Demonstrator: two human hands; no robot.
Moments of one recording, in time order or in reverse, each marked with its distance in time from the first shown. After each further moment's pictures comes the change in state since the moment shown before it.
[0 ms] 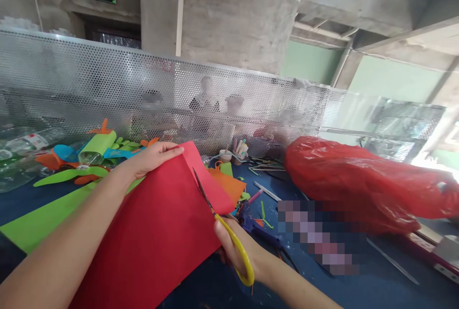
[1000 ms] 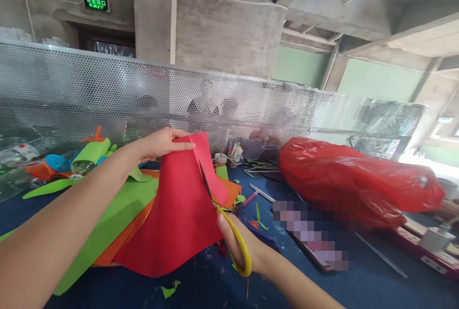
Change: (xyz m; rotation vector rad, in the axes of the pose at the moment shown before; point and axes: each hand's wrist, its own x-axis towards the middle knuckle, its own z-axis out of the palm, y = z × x) left_hand 0.019 0.059 0.014 0.217 -0.093 0.093; right_hand 0.000 -0.008 -0.019 -0.115 0.115 -0.113
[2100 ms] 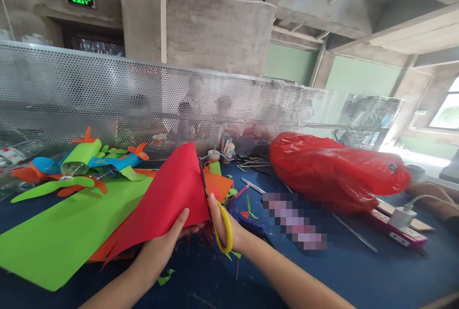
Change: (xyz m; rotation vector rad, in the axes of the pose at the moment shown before) left_hand -0.088 -0.092 0.155 -0.387 0.383 -0.295; right_hand 0.008 0.011 0.017 0.335 0.059 0.287
